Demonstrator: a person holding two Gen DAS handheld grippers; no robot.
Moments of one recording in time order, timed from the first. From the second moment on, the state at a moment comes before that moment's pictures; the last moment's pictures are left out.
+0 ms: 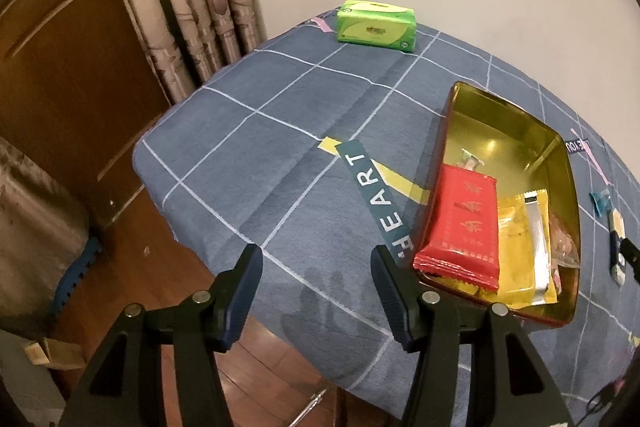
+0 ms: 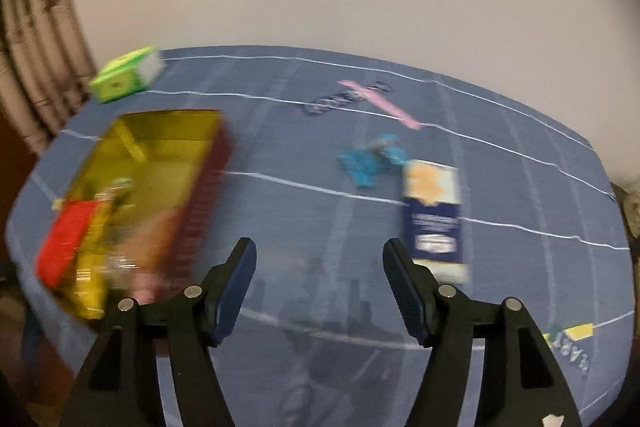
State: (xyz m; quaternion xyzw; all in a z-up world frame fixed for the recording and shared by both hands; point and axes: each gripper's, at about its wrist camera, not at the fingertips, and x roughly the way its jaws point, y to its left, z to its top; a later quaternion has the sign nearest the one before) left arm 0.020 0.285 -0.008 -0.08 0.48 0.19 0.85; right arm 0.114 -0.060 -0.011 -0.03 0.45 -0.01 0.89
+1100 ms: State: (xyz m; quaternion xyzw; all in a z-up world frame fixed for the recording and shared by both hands) left arm 0.064 0.170 0.012 0.05 0.45 0.10 0.88; right arm 0.167 -0.138 -0.077 0.01 0.45 -0.03 0.89
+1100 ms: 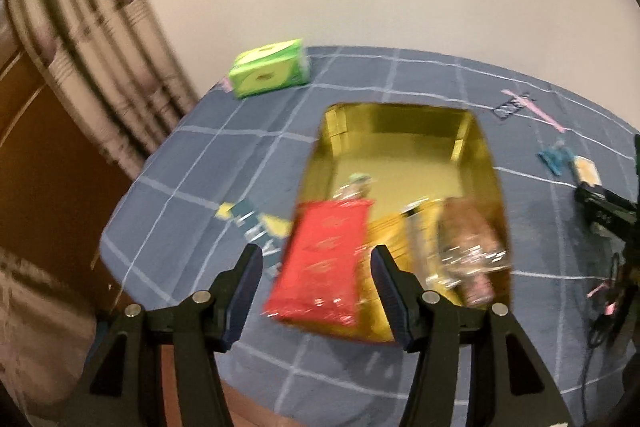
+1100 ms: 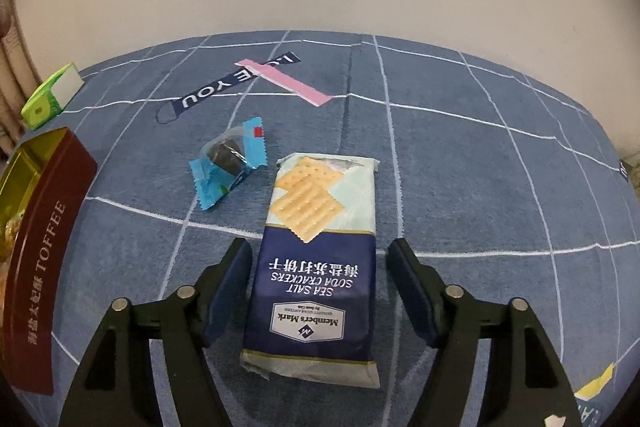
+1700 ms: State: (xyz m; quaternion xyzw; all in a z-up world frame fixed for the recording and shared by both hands) left arm 0.122 0.040 -0.010 0.06 0.49 -0.04 0.87; right arm 0.145 -0.210 -0.077 -0.01 0.44 -0.01 0.90
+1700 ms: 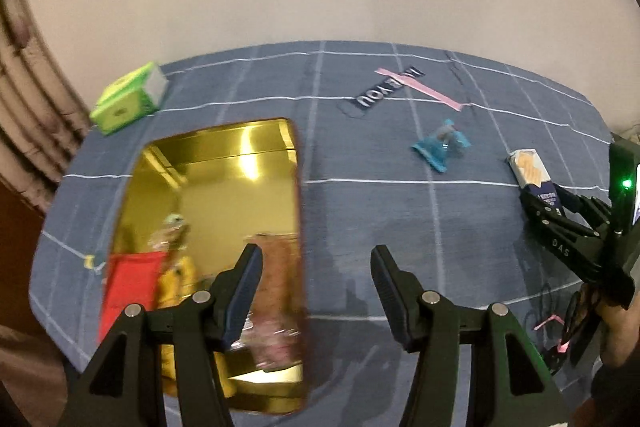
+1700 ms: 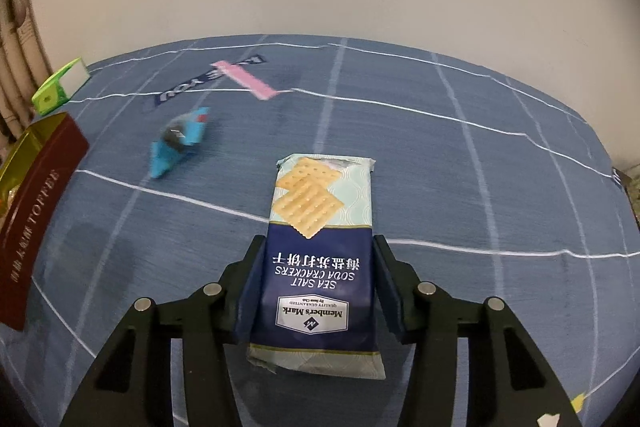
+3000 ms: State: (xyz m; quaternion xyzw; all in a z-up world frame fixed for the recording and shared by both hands) left arm 0.236 -0.058 -0.067 0.06 0.54 -0.17 0.82; right arm 0.138 -0.285 -0.079 0.00 0.43 -0.04 0.90
